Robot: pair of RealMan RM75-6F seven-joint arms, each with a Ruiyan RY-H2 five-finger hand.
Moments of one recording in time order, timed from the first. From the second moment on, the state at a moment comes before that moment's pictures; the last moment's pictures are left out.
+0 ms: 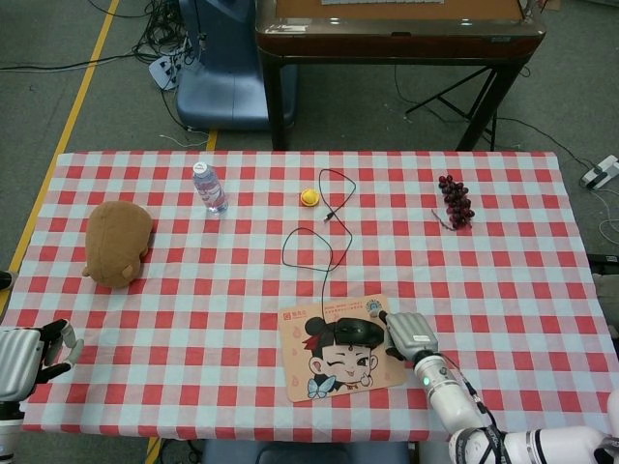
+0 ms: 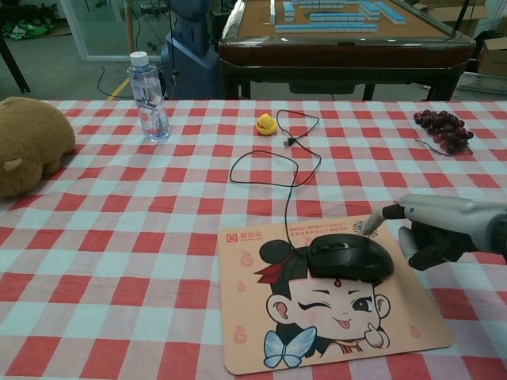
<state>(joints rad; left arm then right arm) -0.08 -1.12 -0.04 -1.64 1.55 1.53 -0.08 0.68 -1.45 0.04 -1.94 -0.57 1.11 -0.65</state>
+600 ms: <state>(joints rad) -0.08 -1.12 -0.04 -1.64 1.55 1.53 -0.07 0.67 -1.42 -0.01 -1.96 -0.61 1.08 -0.60</state>
